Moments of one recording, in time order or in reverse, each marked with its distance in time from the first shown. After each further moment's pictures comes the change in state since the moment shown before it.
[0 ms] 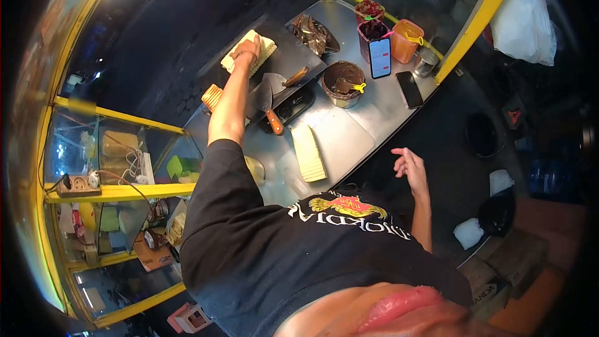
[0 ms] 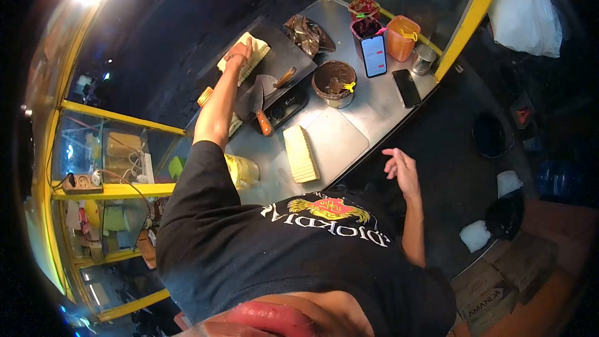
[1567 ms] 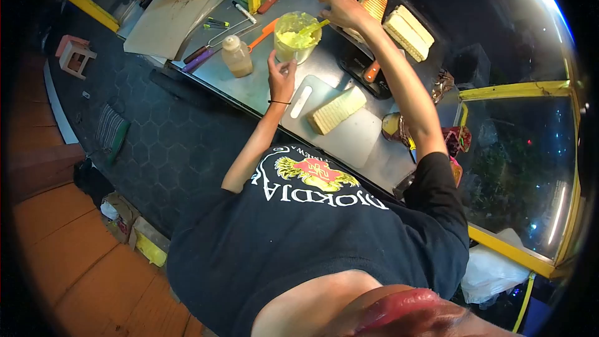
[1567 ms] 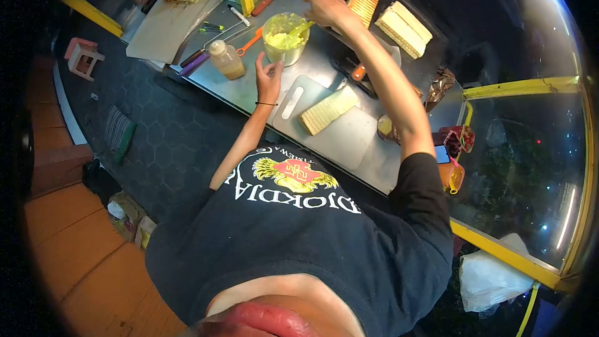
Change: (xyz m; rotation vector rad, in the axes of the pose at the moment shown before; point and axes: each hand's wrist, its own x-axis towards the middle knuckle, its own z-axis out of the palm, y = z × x) left_hand -0.365 -0.108 0.288 -1.550 1.317 -0.538; right_hand 0.078 -0.126 0.484 -1.365 -1.388 -1.167
